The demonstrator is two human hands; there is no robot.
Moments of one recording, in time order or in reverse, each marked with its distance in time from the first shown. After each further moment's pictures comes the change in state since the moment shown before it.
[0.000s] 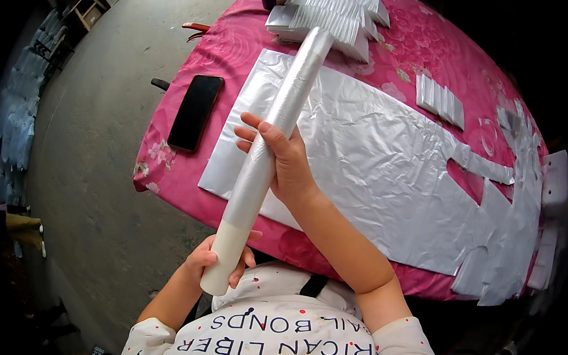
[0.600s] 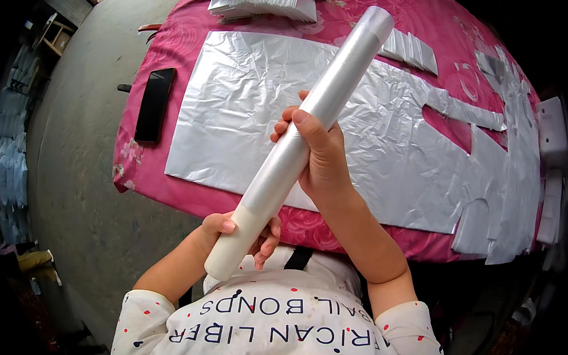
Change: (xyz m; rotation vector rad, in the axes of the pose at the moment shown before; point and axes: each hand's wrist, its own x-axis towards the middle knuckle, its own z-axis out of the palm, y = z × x) left_hand 0.082 -0.025 0.025 -0.063 -0.256 -0.347; right_hand -0.074 -0.073 -0.042 -0.020 0.184 -0.195
